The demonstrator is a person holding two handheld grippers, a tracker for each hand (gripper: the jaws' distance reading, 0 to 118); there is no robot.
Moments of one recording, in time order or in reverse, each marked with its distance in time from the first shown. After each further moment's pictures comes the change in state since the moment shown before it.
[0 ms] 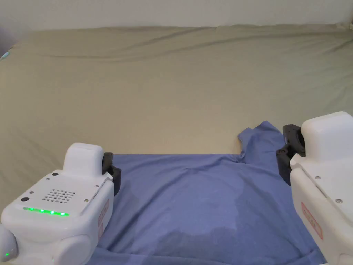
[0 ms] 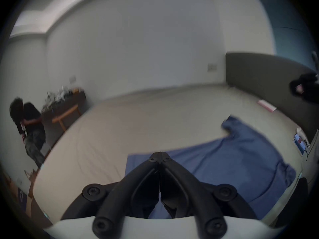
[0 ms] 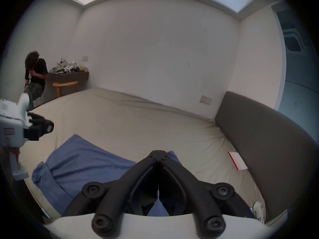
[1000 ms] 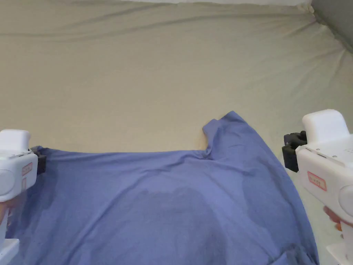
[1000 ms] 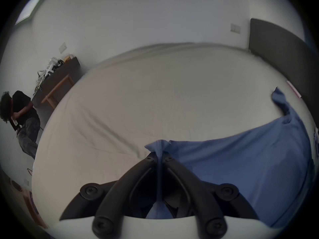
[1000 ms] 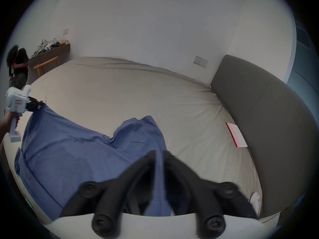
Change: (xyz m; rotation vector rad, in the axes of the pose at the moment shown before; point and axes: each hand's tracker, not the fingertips) left arm -0.069 0.016 -0.167 -0.237 0.028 0.010; right arm 0.094 -0.043 -0.129 -0.325 -0.045 -0.029
